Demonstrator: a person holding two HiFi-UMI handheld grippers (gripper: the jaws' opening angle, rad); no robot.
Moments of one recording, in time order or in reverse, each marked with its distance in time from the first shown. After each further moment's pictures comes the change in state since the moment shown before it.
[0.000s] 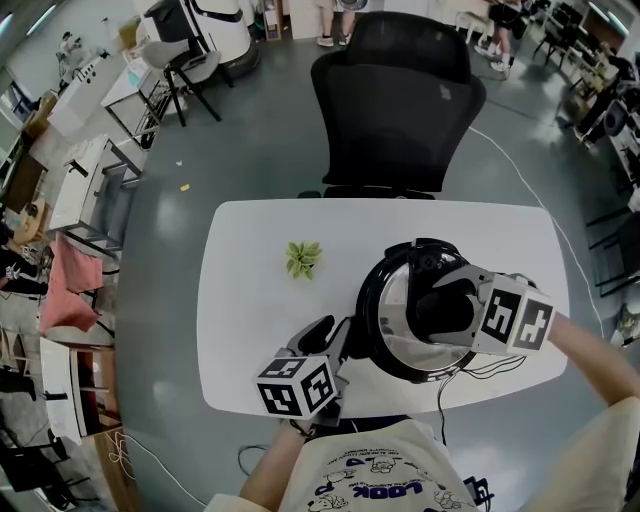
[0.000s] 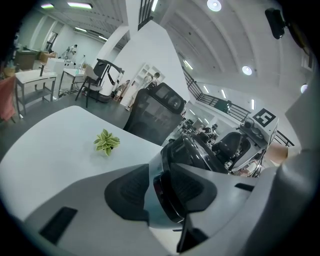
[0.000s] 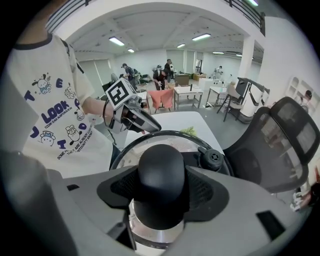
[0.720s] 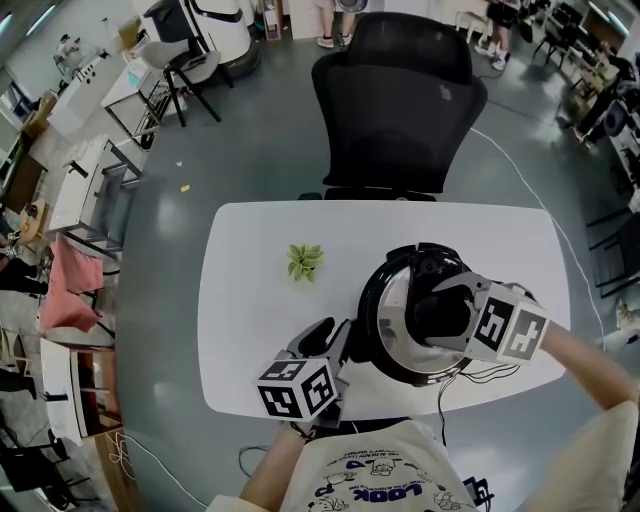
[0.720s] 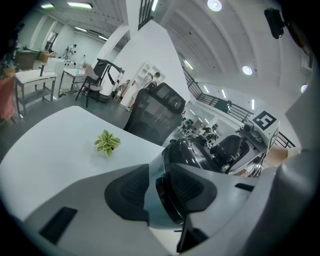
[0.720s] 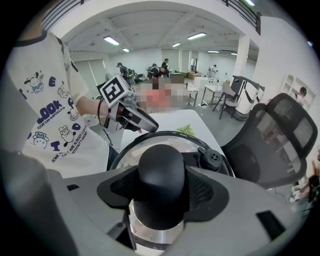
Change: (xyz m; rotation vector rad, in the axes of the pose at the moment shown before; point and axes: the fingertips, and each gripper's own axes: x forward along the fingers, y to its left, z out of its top) left arm -0.002 0.000 0.005 -0.003 0.001 0.003; right arm 0.005 -0.002 0.000 0.043 0.012 -0.030
